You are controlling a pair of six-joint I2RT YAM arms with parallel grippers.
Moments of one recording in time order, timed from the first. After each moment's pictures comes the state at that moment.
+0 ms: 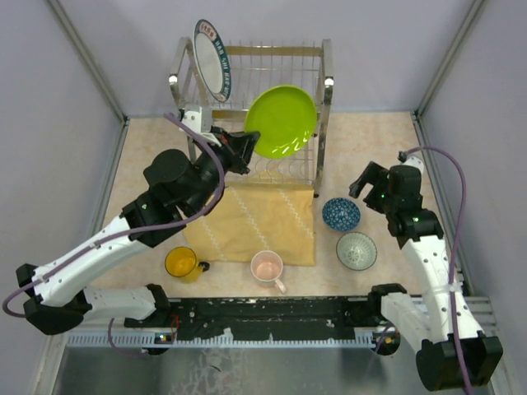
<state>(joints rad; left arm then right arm) -1.04 1.16 1.35 -0.03 -0.49 -0.33 0.10 0.86 0.83 -0.56 0.05 0.54</state>
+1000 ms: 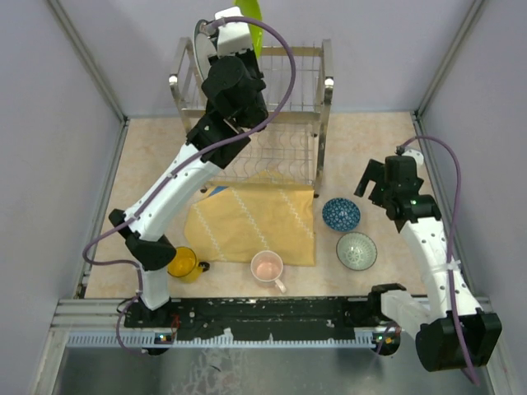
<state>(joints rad) -0.91 1.90 2.35 -0.01 -1.11 0.20 0.10 0.98 0.93 -0.67 0.22 0.42</state>
